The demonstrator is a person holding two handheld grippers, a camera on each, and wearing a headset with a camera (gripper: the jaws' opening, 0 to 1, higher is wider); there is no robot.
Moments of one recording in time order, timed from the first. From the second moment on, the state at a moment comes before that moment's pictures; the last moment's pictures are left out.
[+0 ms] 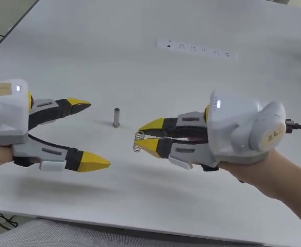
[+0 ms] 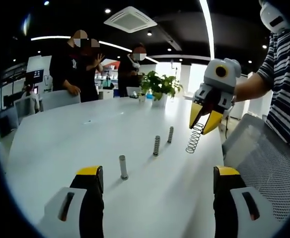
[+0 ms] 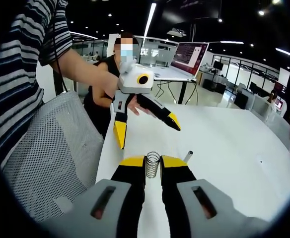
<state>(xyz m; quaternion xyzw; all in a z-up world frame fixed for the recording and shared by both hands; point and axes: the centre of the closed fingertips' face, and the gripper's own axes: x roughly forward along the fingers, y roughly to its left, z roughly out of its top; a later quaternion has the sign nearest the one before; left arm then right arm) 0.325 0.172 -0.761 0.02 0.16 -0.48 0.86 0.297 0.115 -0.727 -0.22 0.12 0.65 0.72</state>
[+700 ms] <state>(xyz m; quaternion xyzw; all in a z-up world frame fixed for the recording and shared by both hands) 0.325 0.199 -0.763 0.00 0.16 -0.45 0.88 0.322 0.124 -0.736 -0.22 0.13 0.63 0.73</state>
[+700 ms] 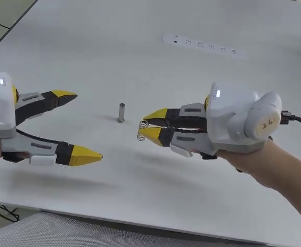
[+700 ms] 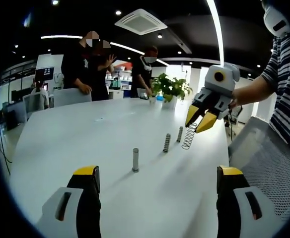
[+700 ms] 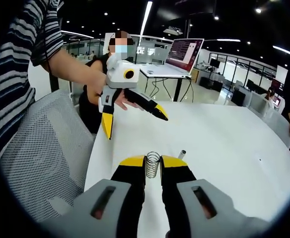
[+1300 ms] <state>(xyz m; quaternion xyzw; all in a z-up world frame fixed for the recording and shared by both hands) 0.324 0.202 -0.764 -0.01 0.16 -0.44 0.88 0.367 0.155 -0.734 -0.21 0.13 0.61 0.75</state>
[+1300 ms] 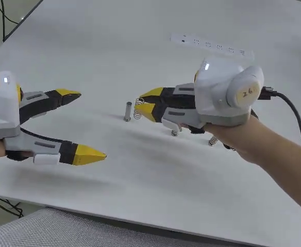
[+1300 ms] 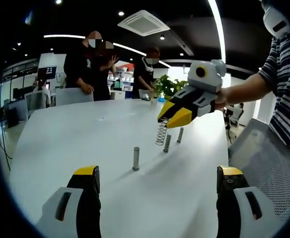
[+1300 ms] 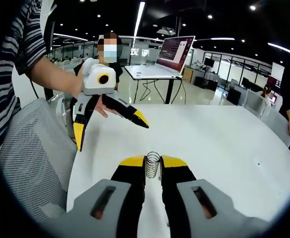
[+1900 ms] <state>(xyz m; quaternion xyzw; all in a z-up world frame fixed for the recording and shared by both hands) 0.322 0.204 -0.767 -0.01 0.16 -0.43 0.89 0.394 0.170 -0.738 -0.19 0.15 0.59 0.77</state>
